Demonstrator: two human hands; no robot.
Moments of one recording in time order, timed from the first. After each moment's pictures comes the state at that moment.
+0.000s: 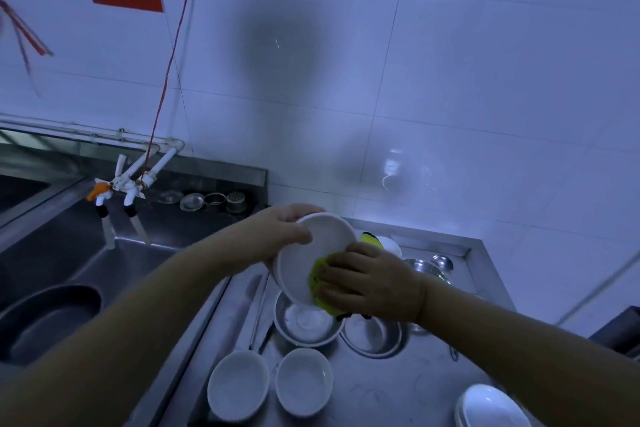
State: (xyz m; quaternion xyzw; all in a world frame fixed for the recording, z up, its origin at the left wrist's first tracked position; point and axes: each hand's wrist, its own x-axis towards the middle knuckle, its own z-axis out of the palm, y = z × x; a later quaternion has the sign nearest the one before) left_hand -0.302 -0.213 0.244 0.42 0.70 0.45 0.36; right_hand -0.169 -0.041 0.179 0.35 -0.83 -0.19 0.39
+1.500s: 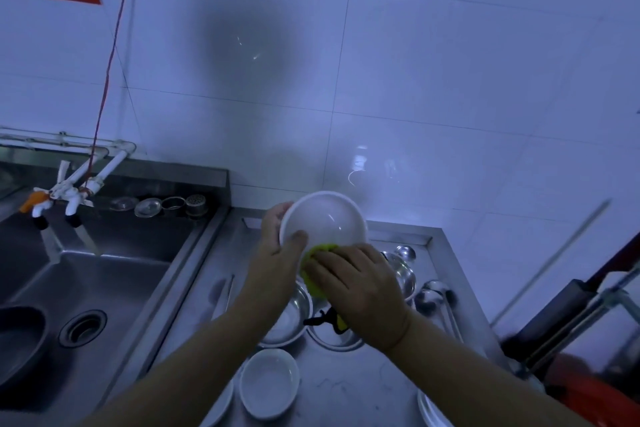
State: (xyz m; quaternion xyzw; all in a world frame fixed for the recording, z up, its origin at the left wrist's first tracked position) left_hand -0.223 -0.163 0.190 0.34 0.61 0.70 0.16; right_hand -0.120 -0.048 0.162 0.08 -0.87 -0.14 0.46
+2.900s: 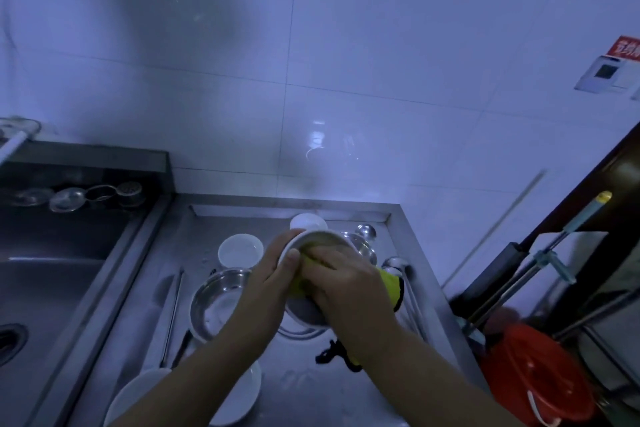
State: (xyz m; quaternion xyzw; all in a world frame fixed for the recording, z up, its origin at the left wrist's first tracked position) left_hand -0.201 -0.128 0.150 0.40 0.55 0.68 0.27; right_hand -0.095 -0.049 0.169 -0.13 -0.94 0.04 0.31
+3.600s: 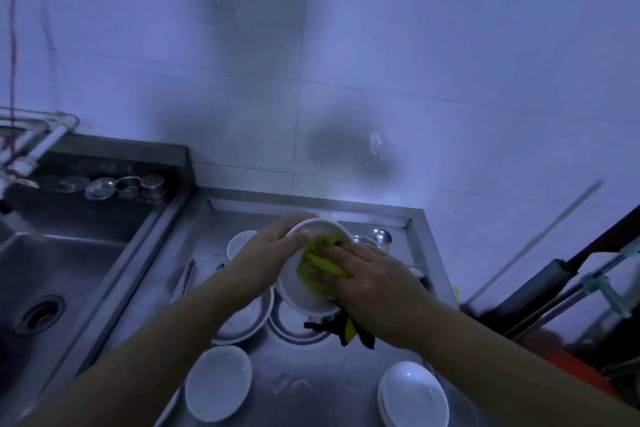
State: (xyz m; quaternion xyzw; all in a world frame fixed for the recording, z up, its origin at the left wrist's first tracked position) left_hand -0.225 -0.072 0.173 0.40 0.62 0.58 0.34; right_hand -0.062 0.049 0.168 0.07 -0.97 -0.06 0.23
